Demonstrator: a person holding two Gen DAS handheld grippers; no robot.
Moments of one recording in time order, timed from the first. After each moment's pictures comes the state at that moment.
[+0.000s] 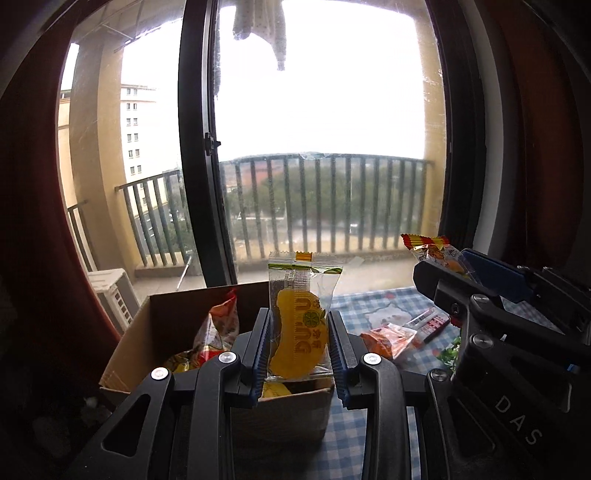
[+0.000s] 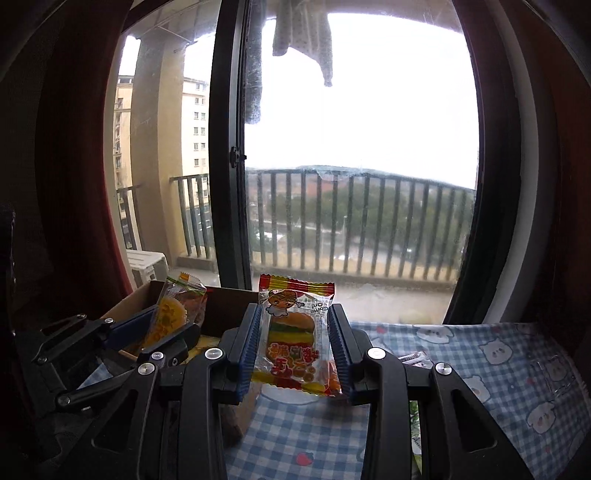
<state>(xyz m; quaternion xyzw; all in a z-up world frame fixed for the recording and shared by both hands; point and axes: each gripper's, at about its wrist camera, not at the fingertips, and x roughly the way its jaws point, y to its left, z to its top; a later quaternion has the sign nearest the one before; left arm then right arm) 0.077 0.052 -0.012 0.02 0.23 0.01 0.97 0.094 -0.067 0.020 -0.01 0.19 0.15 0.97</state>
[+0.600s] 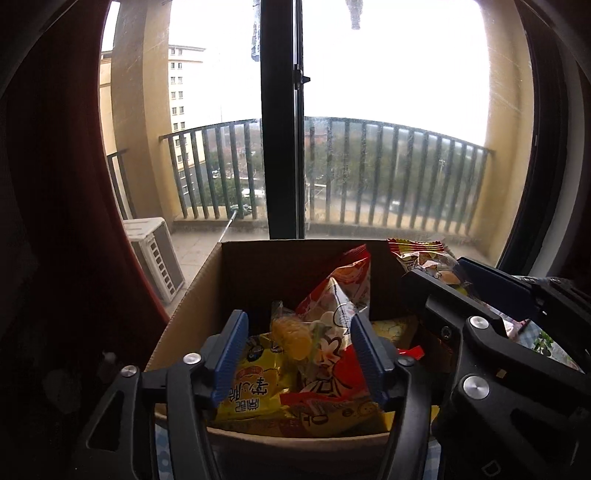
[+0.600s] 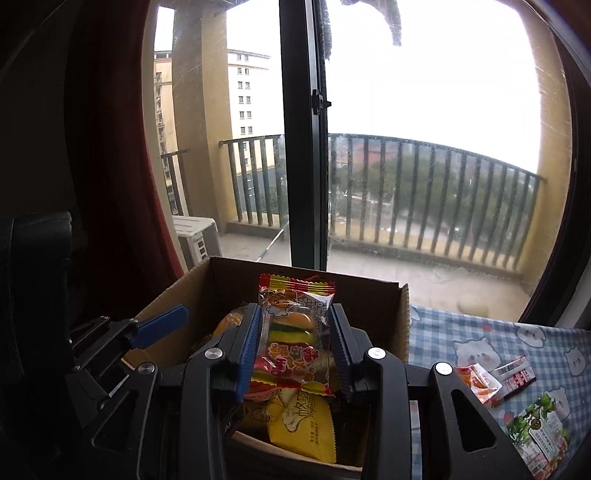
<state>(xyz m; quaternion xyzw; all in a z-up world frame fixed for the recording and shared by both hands) 0.136 0.164 -0.068 -0.03 0.30 0.10 0.95 0.171 0.069 -0.022 -0.03 0.26 0.25 0.93</state>
